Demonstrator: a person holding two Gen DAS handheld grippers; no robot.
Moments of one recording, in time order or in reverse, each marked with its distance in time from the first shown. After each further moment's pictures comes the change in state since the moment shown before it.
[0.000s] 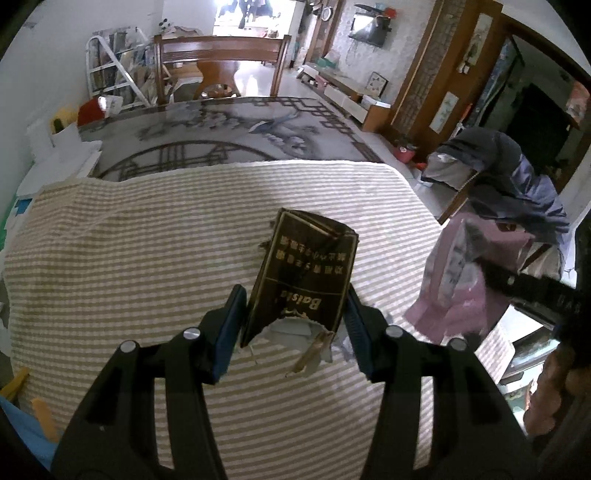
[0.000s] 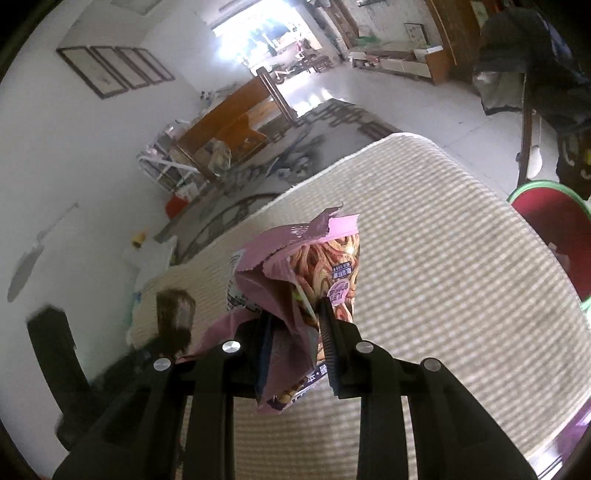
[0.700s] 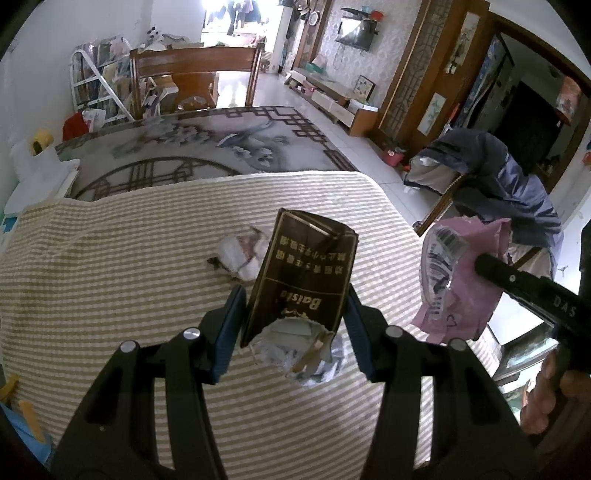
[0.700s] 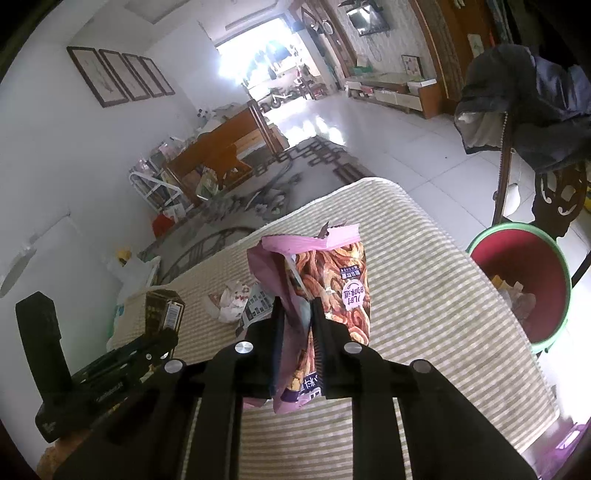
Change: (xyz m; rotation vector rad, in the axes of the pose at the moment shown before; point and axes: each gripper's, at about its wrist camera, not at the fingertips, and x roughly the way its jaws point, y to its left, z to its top) left arm 0.006 -0.049 0.013 0.024 -0.024 -0.020; right arm -0.035 -0.039 0.015 -0.022 -0.104 -0.034
